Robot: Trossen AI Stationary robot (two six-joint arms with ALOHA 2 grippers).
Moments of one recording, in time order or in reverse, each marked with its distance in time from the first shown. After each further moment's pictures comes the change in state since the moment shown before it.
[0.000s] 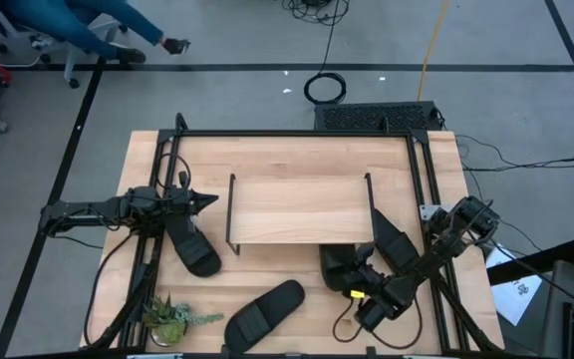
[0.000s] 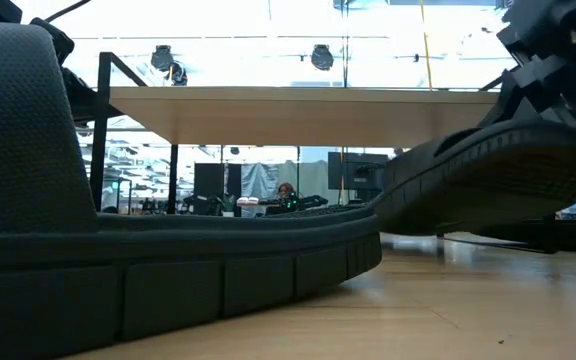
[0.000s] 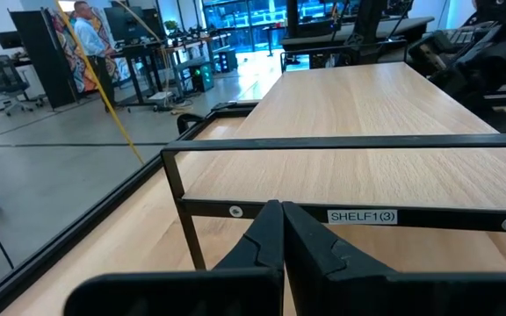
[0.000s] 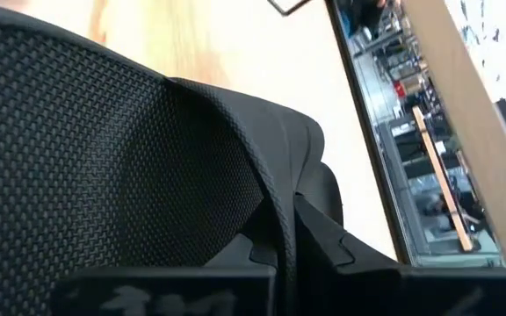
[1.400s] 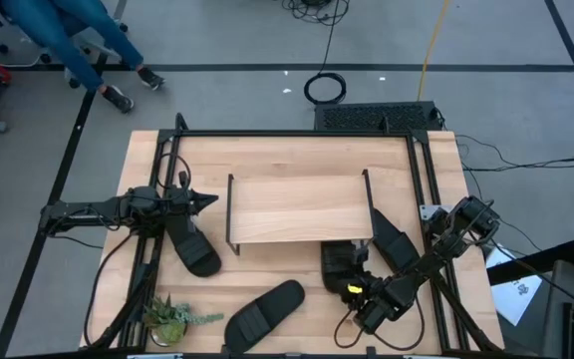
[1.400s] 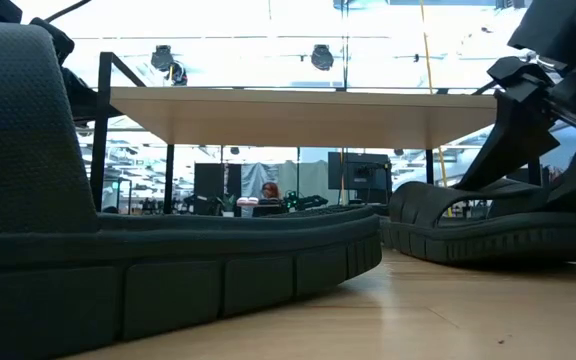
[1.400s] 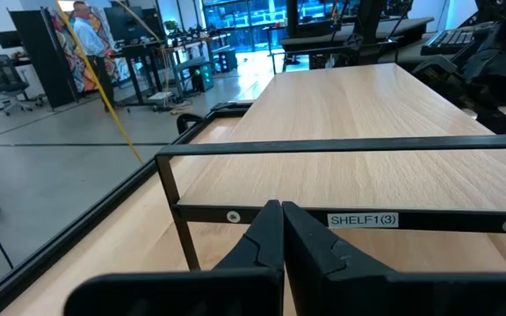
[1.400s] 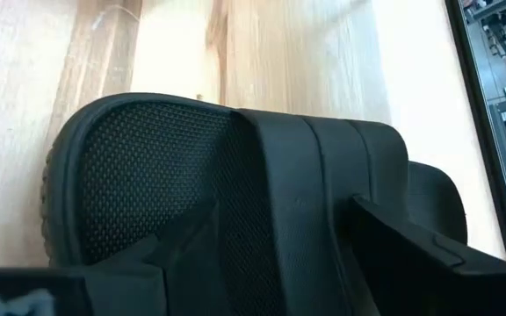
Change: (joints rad) left arm 0.000 0.000 0.000 0.000 0.001 -0.004; right arm 0.011 -0.001 -0.001 0.119 -0.292 -0.016
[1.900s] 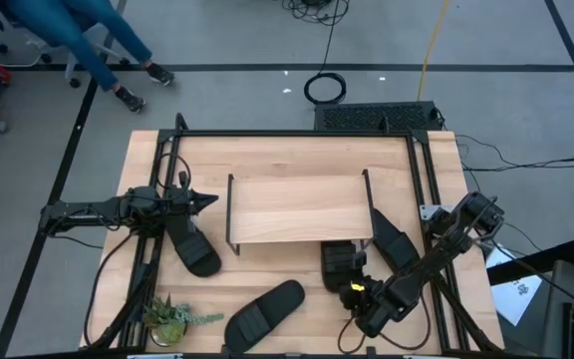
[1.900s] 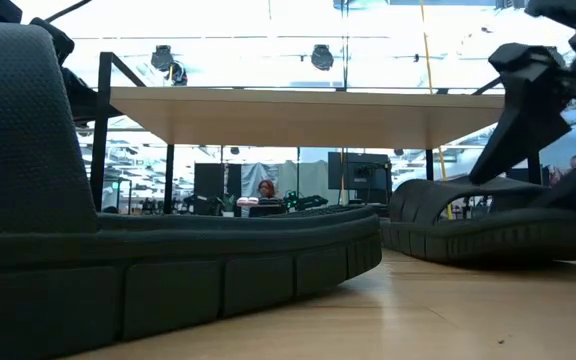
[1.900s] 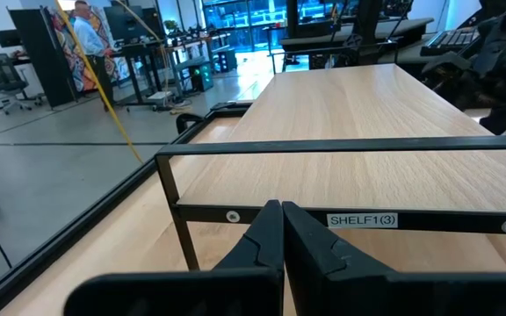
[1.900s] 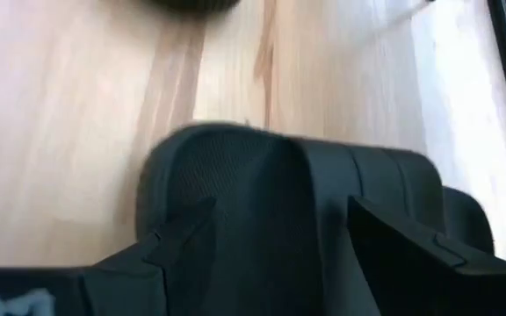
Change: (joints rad) left arm 0.000 0.000 0.000 0.000 0.001 -0.005; right arm 0.008 -0.053 0.008 0.057 -0.063 -0.095
